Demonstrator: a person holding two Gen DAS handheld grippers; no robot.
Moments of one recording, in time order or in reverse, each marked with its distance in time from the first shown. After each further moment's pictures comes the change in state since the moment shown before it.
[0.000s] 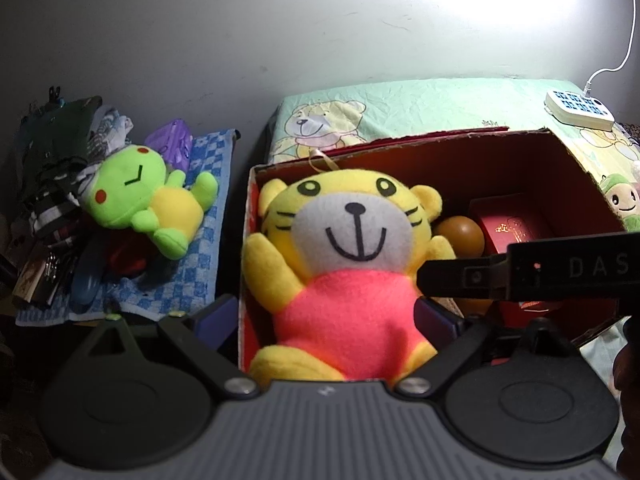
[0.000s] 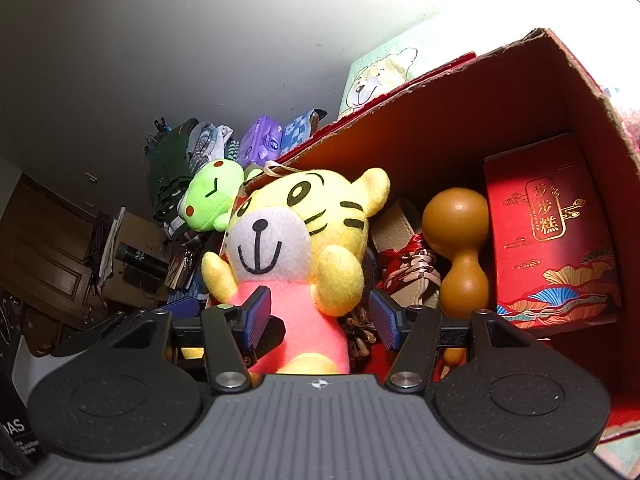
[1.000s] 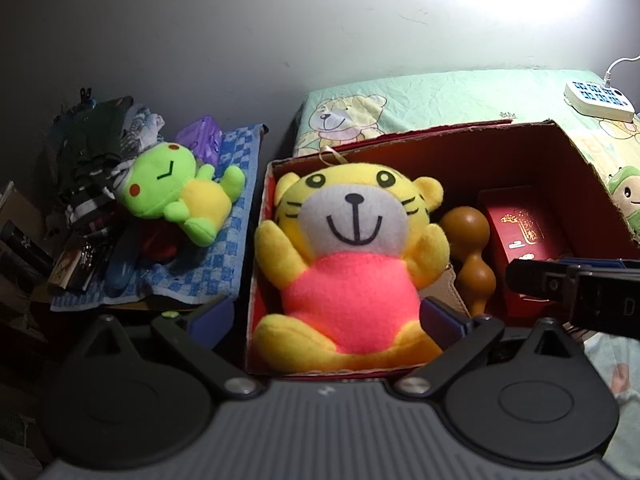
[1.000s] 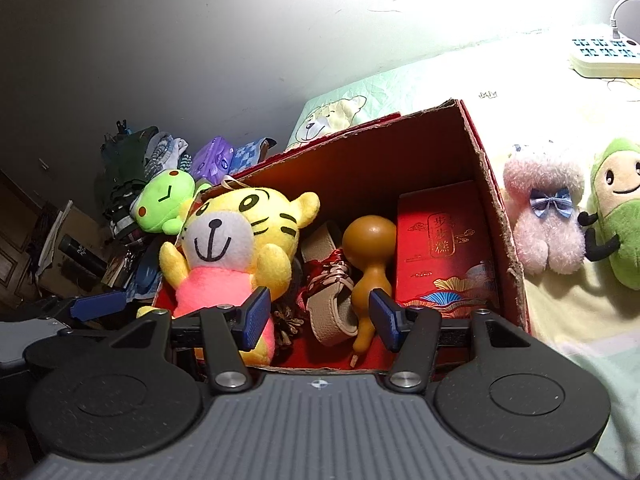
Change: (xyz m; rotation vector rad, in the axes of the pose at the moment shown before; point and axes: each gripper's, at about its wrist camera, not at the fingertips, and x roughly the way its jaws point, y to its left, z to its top) left arm -0.023 -0.022 -0.001 0.000 0.032 0.118; right arm -0.048 0.007 -0.018 -0.122 -0.101 -0.228
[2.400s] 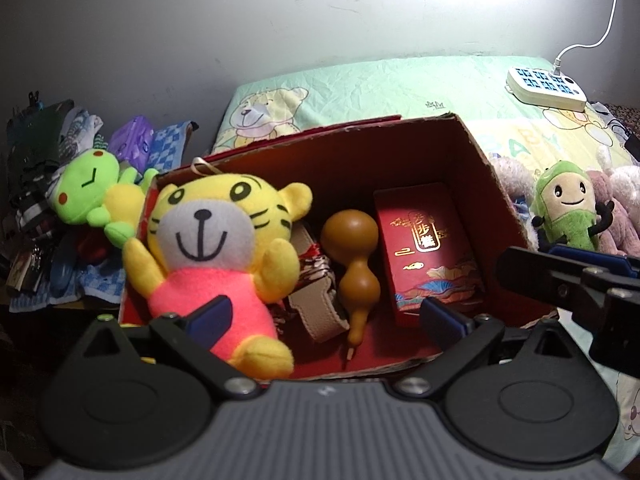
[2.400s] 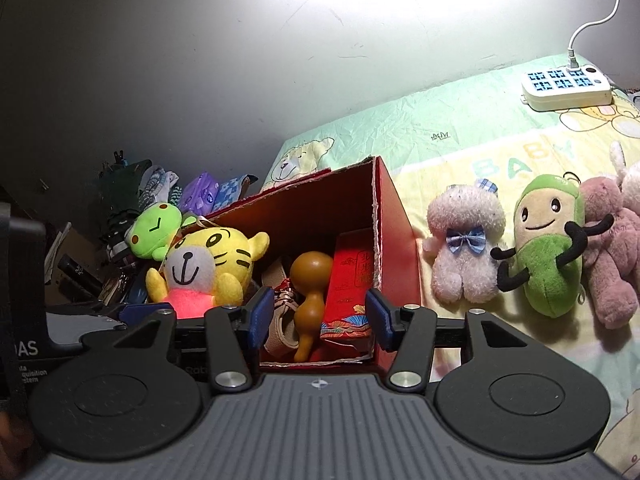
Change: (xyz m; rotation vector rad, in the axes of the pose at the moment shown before) left arm -0.003 -0.086 0.021 0.017 0.053 -0.114; right arm -0.062 -0.055 0.011 -0.004 -0.101 0.009
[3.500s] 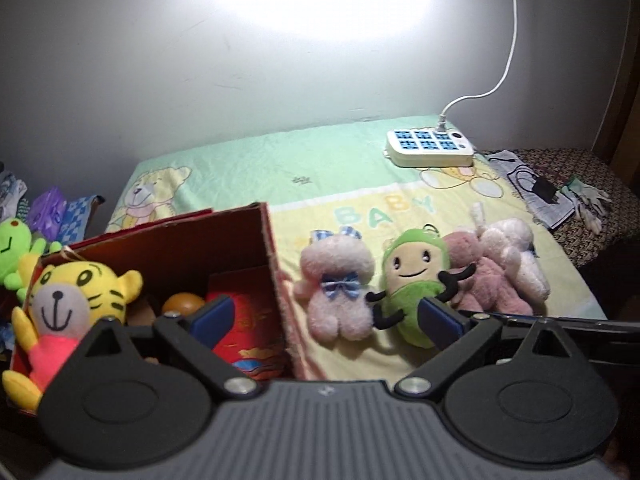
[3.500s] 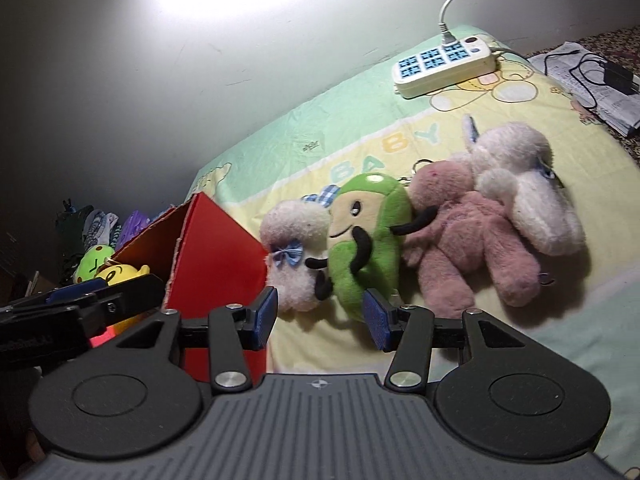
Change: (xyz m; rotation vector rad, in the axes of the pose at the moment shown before) left arm -0.036 -0.118 0.018 0.045 -0.212 -0.228; right arm -0.045 -0.157 0.001 0.179 -0.009 -0.112
